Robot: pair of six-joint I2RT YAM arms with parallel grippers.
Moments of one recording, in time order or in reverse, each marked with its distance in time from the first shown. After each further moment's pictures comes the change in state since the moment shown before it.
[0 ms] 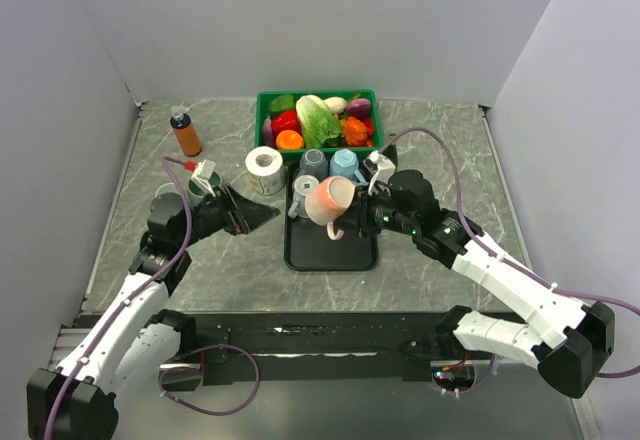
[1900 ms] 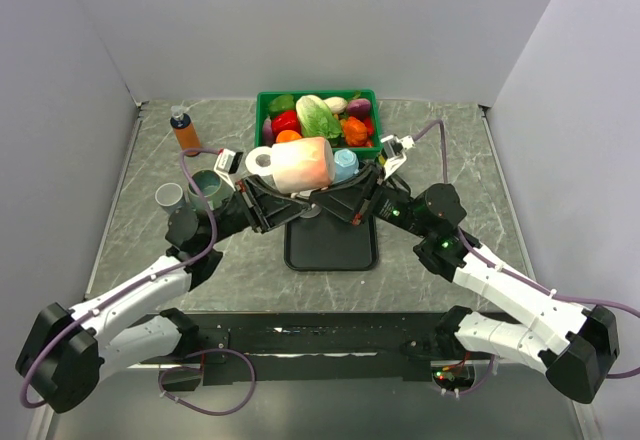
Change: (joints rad) left arm -0.370 0.231 0.007 0.865 -0.091 -0.465; right arm 0.057 -0.064 -0.130 0.897 -0.219 0.348
